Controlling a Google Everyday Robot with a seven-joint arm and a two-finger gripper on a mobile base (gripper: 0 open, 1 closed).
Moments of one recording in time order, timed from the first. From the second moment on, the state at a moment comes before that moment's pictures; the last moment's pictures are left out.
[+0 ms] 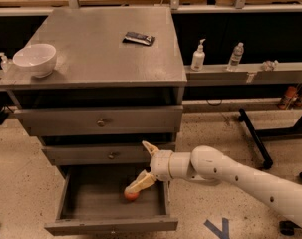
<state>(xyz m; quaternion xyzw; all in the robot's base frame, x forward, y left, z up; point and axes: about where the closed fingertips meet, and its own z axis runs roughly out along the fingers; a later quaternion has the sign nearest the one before) 0.536 0.040 0.565 -0.51 0.67 0.30 0.45</state>
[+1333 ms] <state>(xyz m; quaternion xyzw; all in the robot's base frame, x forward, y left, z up) 0.556 0.076 0.430 -0.54 0.65 0.28 0.45</state>
